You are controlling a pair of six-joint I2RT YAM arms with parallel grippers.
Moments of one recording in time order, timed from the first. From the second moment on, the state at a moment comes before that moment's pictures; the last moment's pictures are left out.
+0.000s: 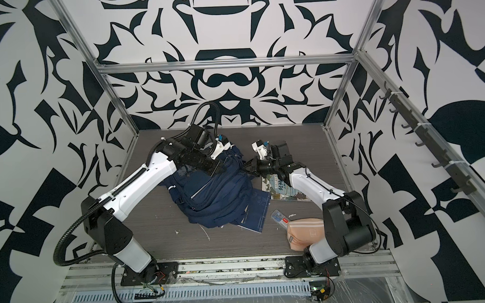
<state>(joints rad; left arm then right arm) -0.66 1.67 1.66 -0.98 0.35 0.03 0.34 1.47 0.95 -0.09 -0.83 0.76</state>
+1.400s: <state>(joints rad) -1.00 1.97 1.80 -1.06 -0.19 -0.29 0.06 1.06 0.83 -0.53 -0.45 0.58</state>
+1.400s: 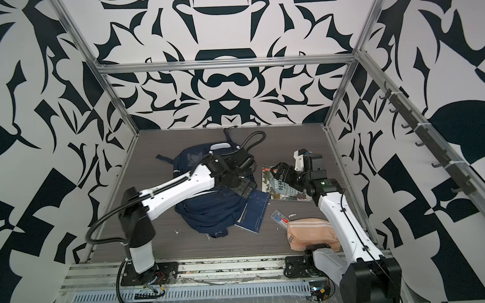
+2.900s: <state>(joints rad) -0.62 1.50 1.65 -1.07 0.27 0.04 0.18 0.76 0.72 -0.36 -0.69 0.37</state>
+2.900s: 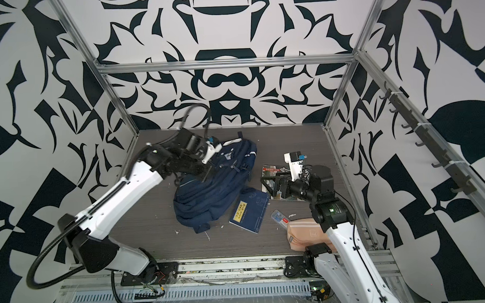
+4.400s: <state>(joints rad) -0.54 1.62 1.81 -1.18 0.68 0.08 0.23 1.13 0.87 -0.47 -0.75 -0.02</state>
